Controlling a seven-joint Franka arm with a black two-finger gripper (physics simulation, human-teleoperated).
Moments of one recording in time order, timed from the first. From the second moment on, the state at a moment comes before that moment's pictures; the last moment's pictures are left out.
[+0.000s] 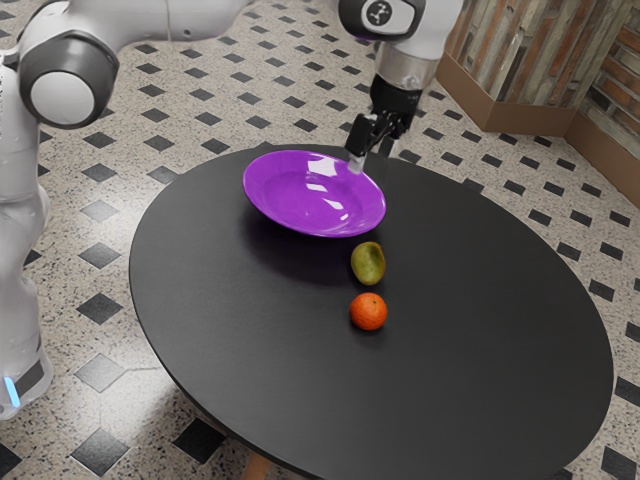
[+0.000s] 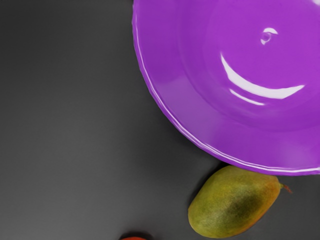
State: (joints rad) arm -0.29 0.11 0.26 -1.32 -0.01 1.39 -2.25
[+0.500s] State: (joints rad) arm -0.34 0.30 0.22 -1.26 0.00 1.46 -2.28
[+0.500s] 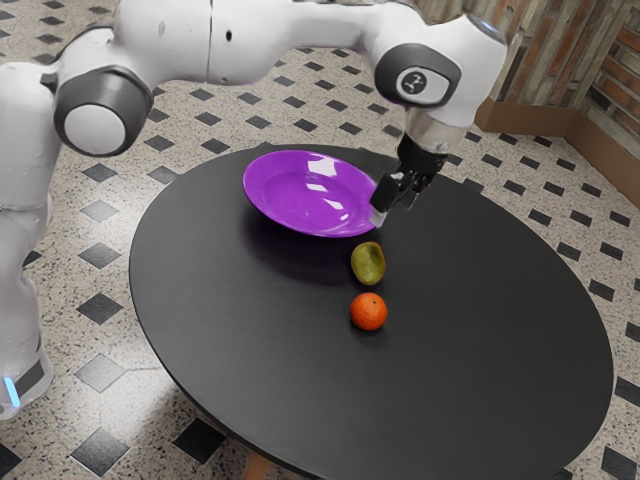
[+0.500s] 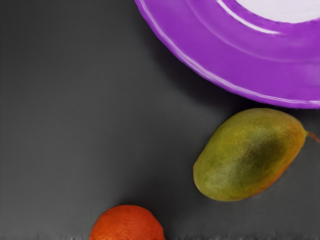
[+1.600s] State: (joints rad) arm -0.44 0.09 0.28 -1.83 -0.11 1.90 -2.08
